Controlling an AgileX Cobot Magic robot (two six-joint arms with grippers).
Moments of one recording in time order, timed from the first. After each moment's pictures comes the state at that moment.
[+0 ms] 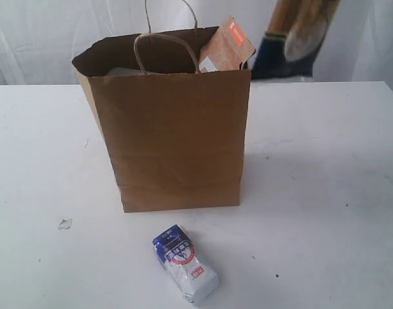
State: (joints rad) left arm -0.12 0.02 -0.25 -0.20 0.67 0.21; right arm 0.13 1.25 -1.50 0.63 0.59 -0.57
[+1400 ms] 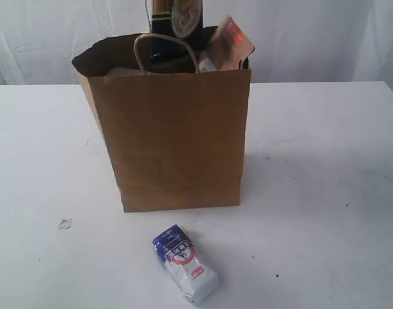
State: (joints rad) left arm -0.12 0.02 -0.25 -0.19 0.66 0.22; right arm 0.39 1.74 -1.85 1.27 0.45 -1.21
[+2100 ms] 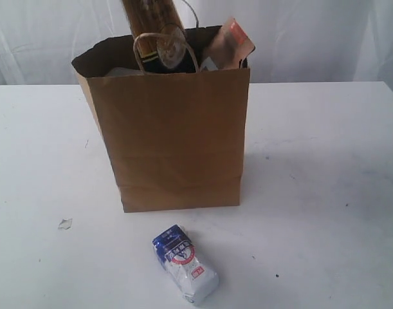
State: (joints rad) left arm -0.12 0.02 -0.25 -0.19 0.66 0.22; right arm 0.64 1.72 -1.72 0.80 0.20 -1.11
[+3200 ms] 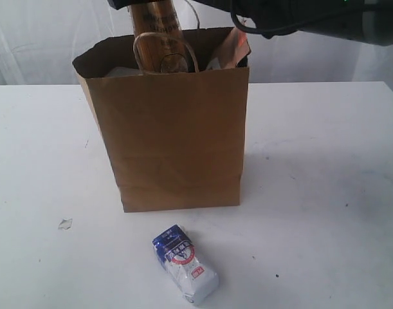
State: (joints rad) left arm -0.12 0.02 -0.25 -0.19 0.66 0.22; right arm 0.67 1.74 -1.53 0.83 -0.08 -1.10
